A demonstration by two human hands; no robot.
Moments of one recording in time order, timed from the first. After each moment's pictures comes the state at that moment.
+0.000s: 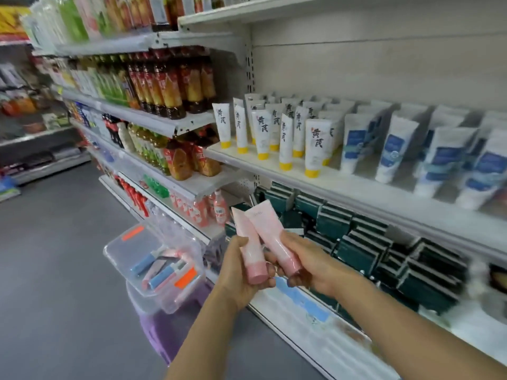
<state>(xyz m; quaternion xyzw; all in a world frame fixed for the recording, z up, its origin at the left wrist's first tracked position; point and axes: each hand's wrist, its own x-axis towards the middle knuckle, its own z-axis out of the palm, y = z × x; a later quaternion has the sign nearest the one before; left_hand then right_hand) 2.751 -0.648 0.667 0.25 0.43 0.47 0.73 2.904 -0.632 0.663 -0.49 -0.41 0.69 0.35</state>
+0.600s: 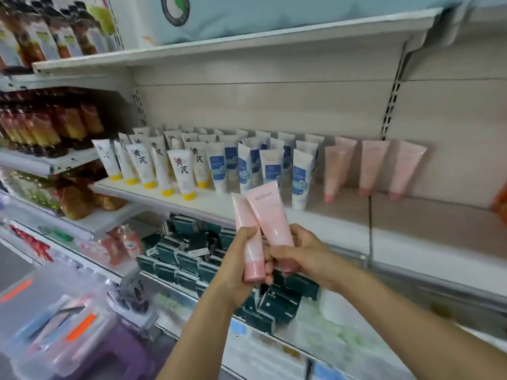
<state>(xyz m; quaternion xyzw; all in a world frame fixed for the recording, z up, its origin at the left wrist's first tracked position) 3.007 -0.714 0.730 0.40 0.36 0.37 0.76 3.157 -0.740 0.726 -0.53 -0.46 0.54 0.46</state>
